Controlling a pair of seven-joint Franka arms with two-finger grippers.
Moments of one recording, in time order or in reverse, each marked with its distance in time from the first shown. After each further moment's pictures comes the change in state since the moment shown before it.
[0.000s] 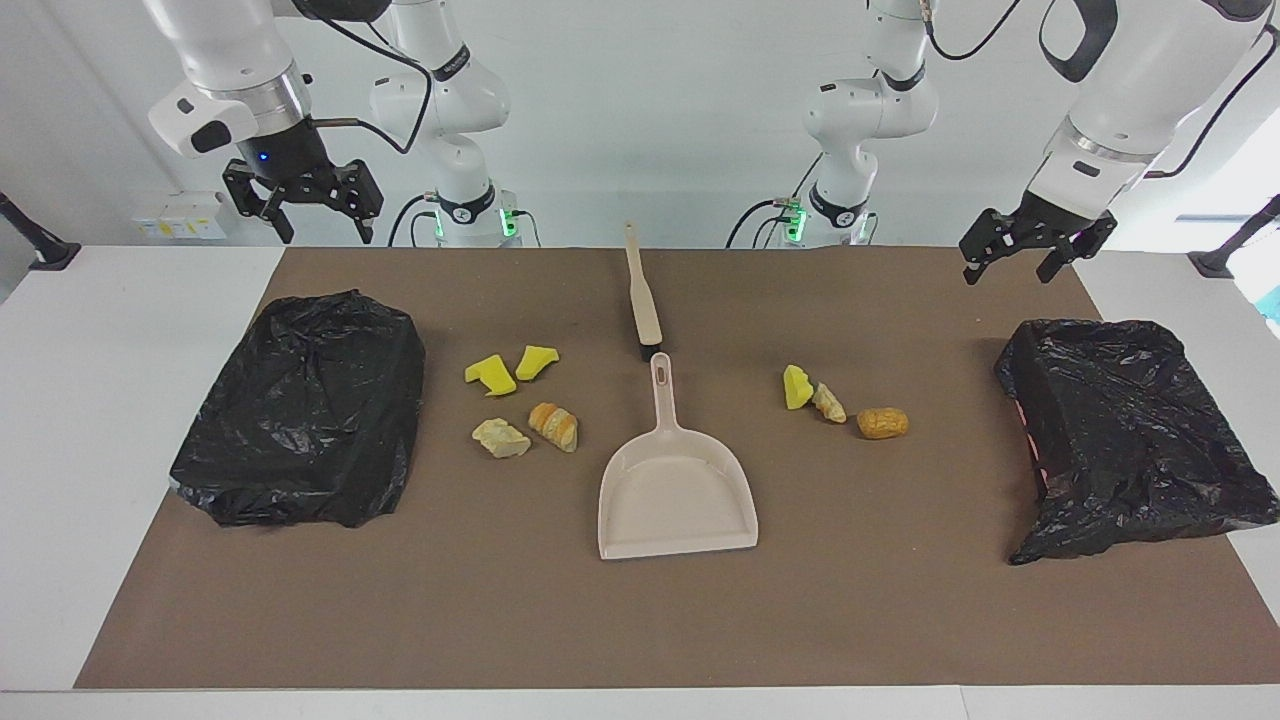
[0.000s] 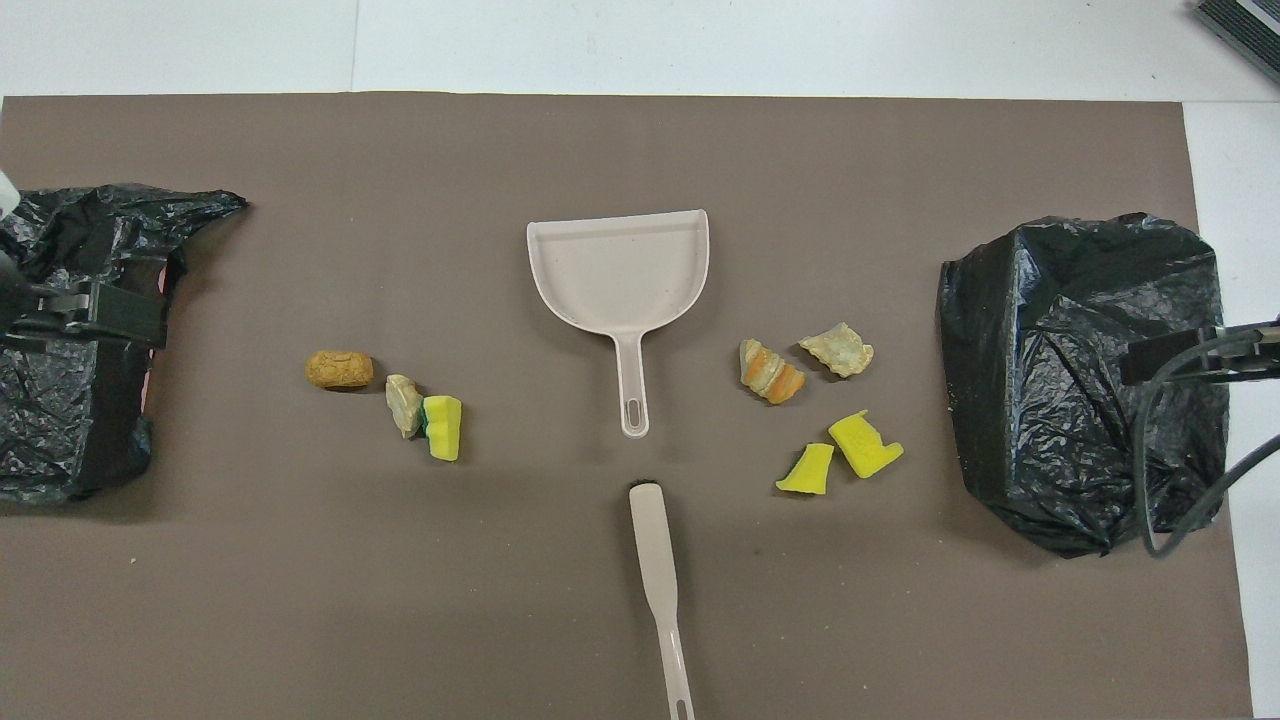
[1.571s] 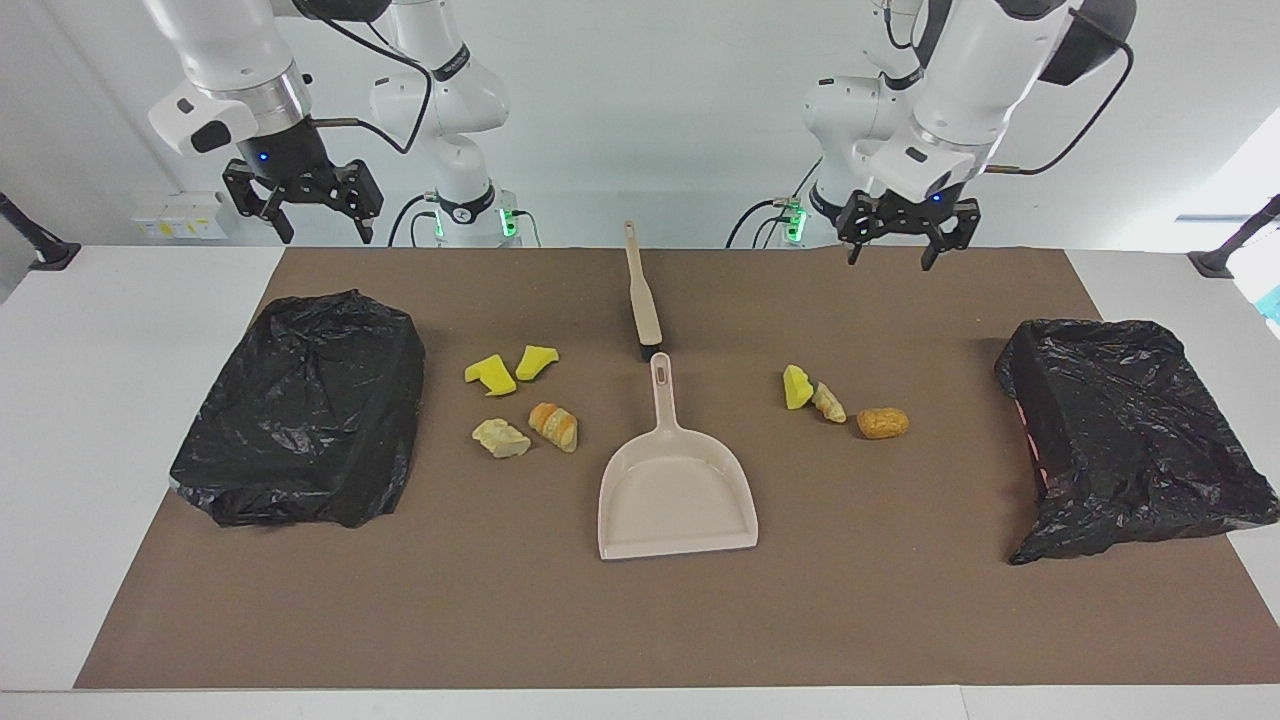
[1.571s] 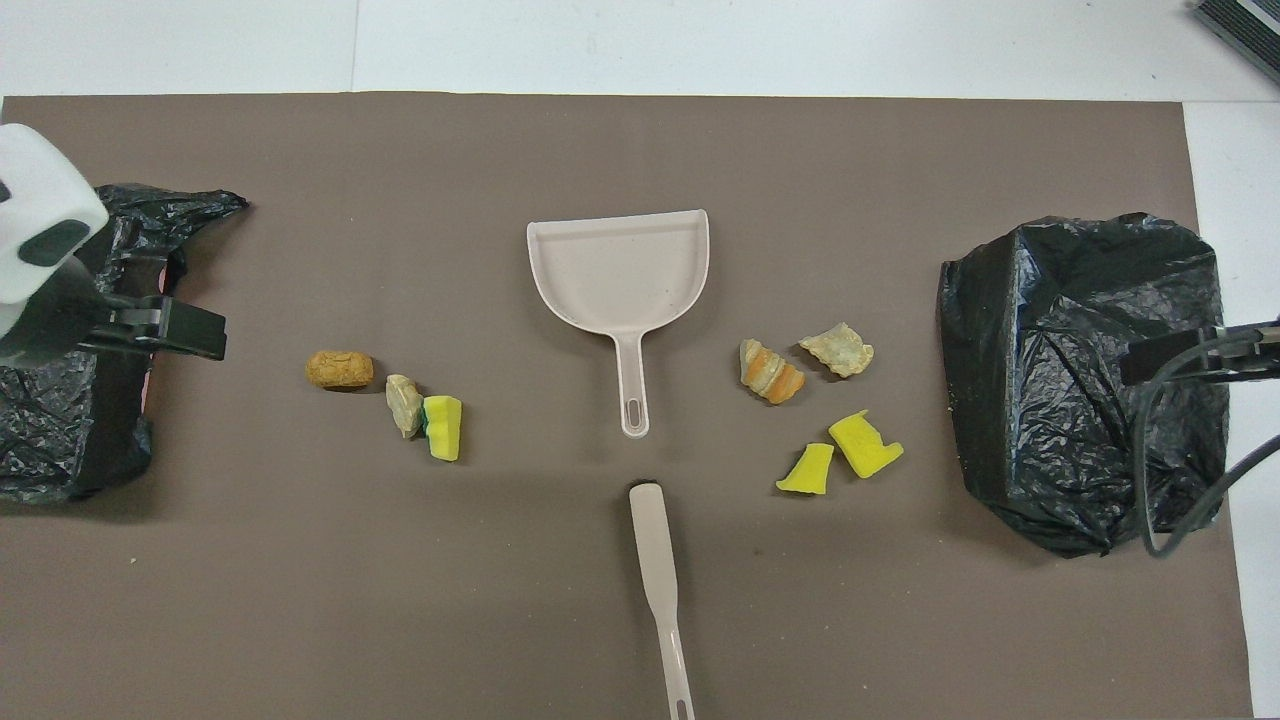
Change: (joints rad) left arm -0.245 -0.057 -0.051 -0.106 -0.010 0.006 -0.122; right arm 0.000 0.000 0.000 0.000 0.000 0.000 0.000
